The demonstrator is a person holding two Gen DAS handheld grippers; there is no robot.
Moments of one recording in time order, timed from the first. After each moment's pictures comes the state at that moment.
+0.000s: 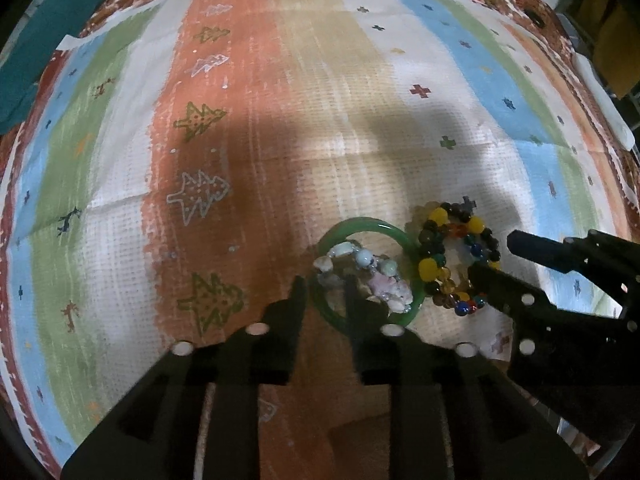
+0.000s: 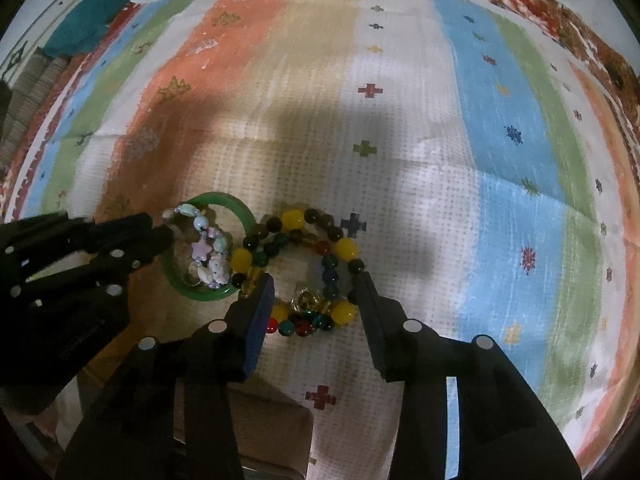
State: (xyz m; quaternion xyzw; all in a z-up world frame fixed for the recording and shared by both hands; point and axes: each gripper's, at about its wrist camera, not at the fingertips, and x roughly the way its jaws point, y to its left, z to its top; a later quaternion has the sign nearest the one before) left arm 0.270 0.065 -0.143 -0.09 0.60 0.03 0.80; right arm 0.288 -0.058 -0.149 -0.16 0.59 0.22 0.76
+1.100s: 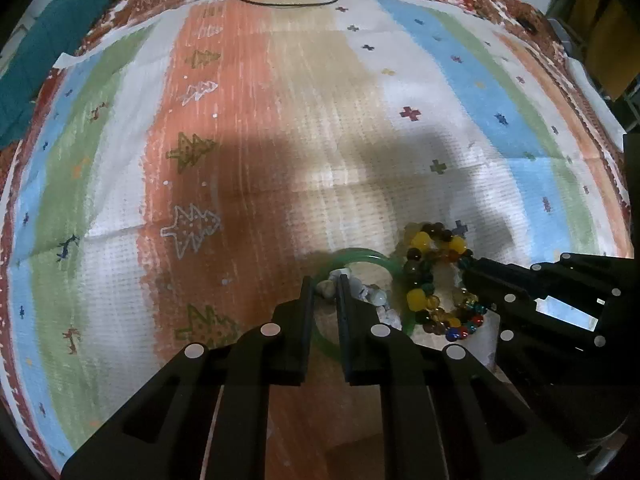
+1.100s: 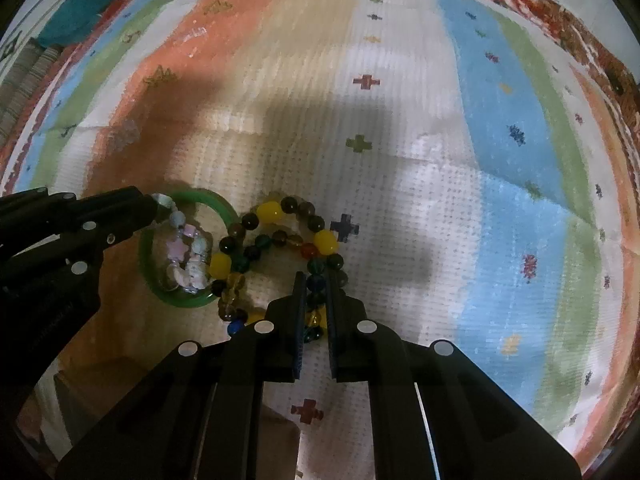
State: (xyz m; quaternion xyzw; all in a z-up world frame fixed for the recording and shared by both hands) left arm 0.279 0.065 -0.134 -0.08 0.58 0.02 0.81; right arm 0.298 -0.052 -0.161 -0.18 0.58 0.21 0.76
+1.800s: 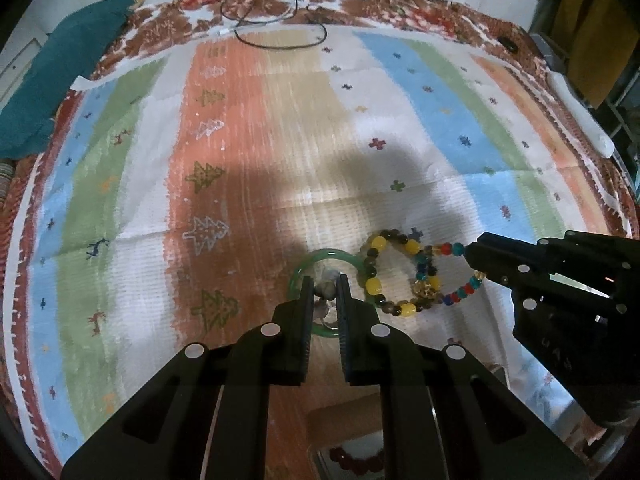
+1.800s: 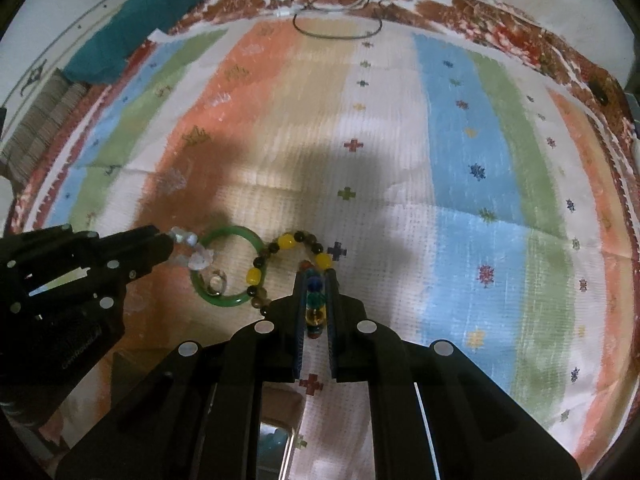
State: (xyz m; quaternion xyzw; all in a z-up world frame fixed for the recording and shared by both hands) left arm 0.249 0.048 -0.083 -0.08 0.53 0.03 0.84; right arm 0.276 -0.076 -0.098 -0.14 0.53 0.23 0.81
